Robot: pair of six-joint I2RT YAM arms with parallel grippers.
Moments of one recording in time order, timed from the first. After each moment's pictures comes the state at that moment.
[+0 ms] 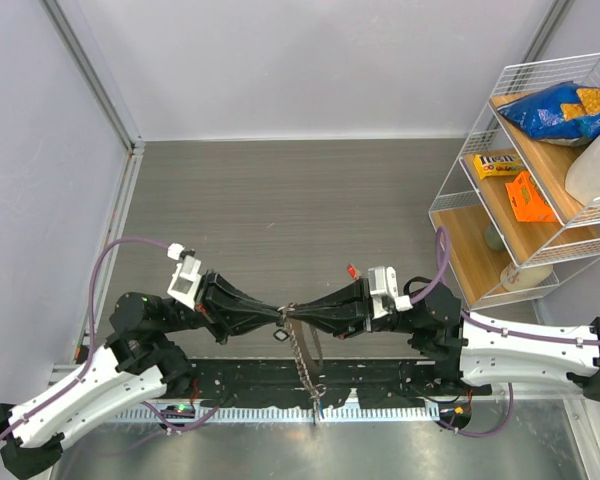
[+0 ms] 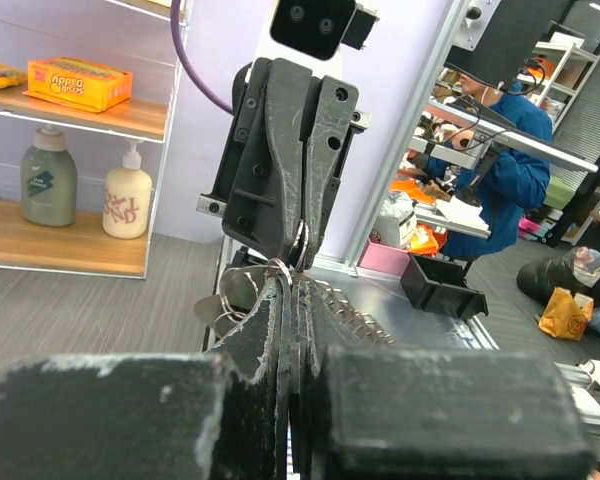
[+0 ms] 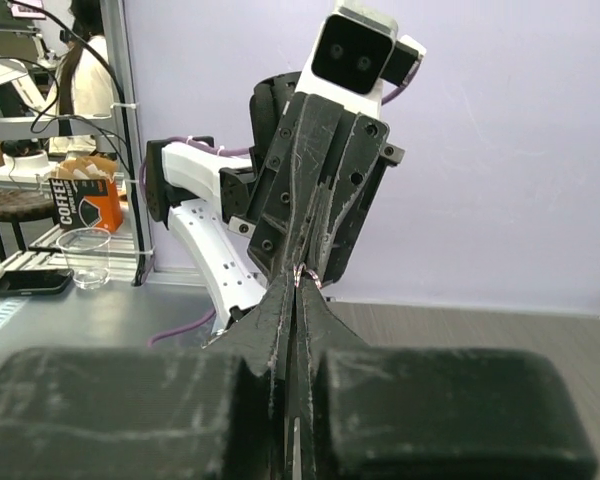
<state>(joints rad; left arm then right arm) -0.92 0.42 0.51 0.36 0.57 -0.57 1.29 0.84 0.59 0.71 -0.26 0.06</state>
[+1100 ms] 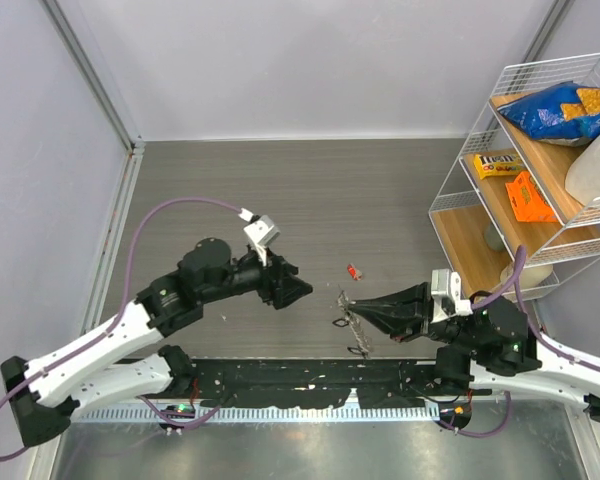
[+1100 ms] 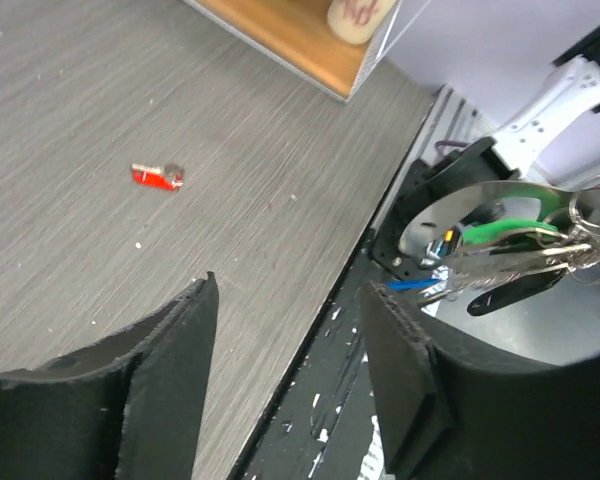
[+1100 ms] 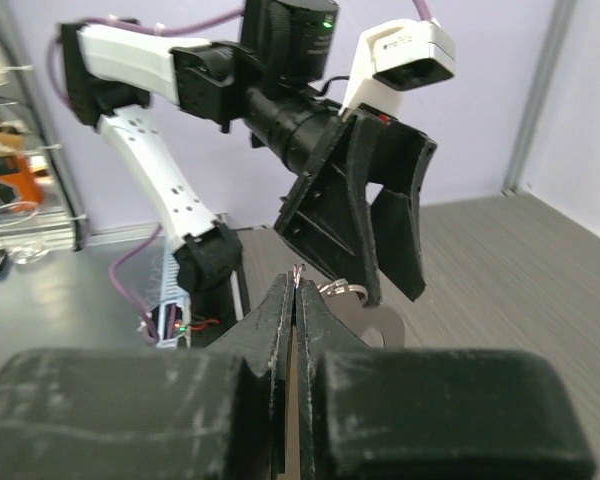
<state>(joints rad) -0.93 0.82 0.81 -0.21 0.23 -0.38 1.29 0.35 0.55 0.12 -0.07 0.02</state>
